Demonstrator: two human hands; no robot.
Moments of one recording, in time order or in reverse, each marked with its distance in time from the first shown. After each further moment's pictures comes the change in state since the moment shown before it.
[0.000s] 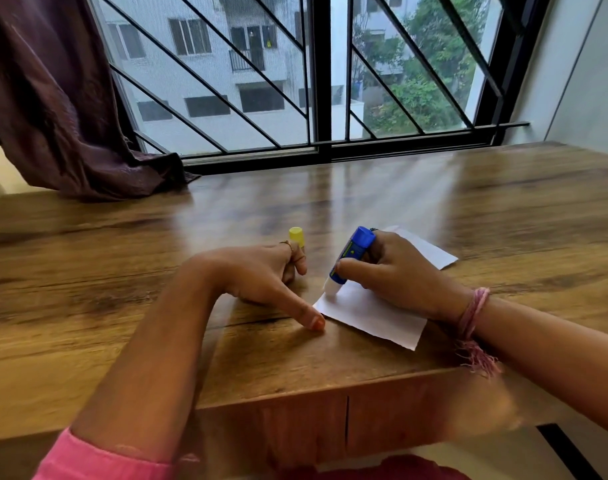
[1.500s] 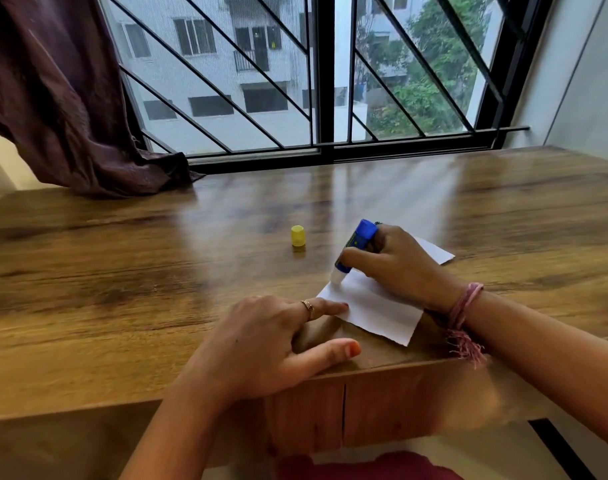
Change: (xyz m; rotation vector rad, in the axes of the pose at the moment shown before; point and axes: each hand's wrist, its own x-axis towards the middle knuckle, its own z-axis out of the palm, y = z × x) left_hand -0.057 0.005 0.078 0.327 0.585 0.338; right_hand 0.004 0.004 -0.005 0.016 0.031 0.060
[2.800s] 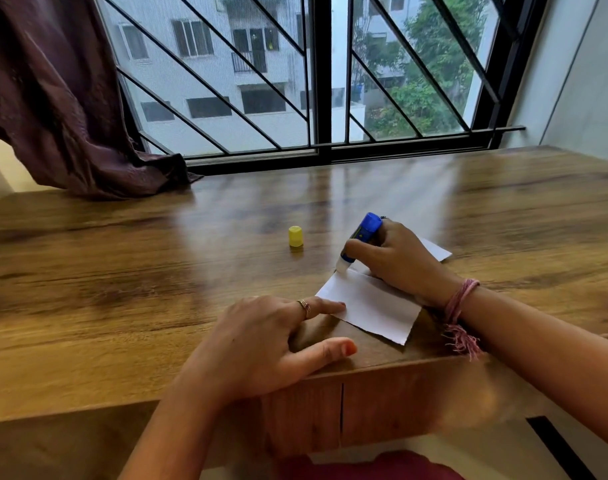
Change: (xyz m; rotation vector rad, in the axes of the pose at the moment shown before) left_hand -0.001 0.001 -0.001 -0.032 -0.003 -0.037; right_hand 0.004 0.000 -0.003 -0.045 0.085 0.098
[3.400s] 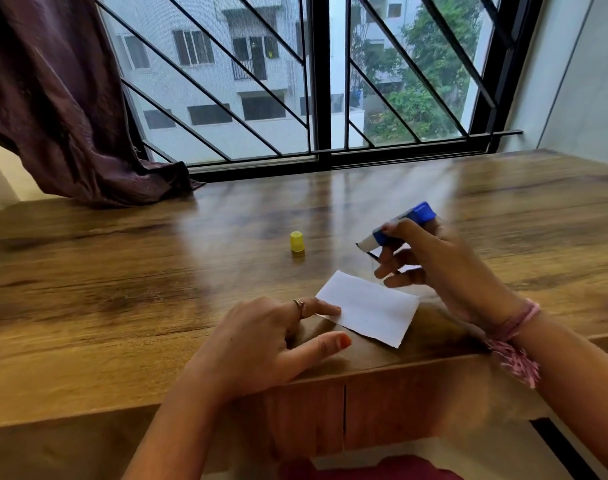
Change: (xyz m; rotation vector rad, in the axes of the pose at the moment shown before) left_hand 0.002 -0.007 -0.001 -0.152 -0.032 0.013; right_hand -0.031 -0.011 -0.031 0.554 -0.009 0.091
